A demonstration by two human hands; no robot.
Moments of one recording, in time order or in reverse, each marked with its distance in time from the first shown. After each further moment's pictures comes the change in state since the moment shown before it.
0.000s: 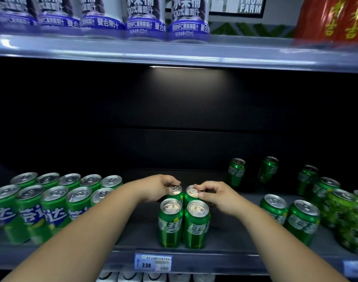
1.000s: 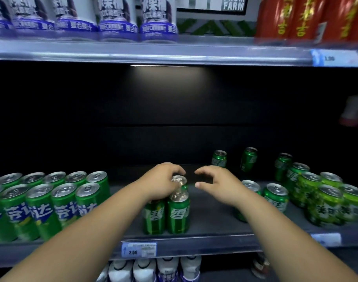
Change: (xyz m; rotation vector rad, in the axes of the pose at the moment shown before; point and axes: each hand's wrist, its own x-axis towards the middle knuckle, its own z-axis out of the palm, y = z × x) left_hand -0.021 0.066 0.034 0.225 0.262 0.231; right_hand -0.066 -0.045 -0.036 -0.667 0.143 -0.102
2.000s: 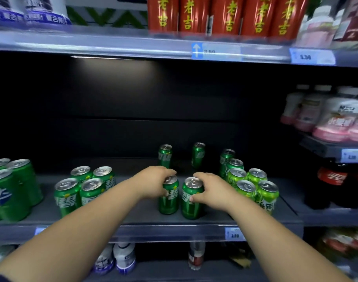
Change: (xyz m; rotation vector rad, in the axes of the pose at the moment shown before) left_hand 0.069 0.178 0.114 0.321 -0.156 -0.009; right_hand -0.084 0.167 -0.118 -0.153 -0.134 0.148
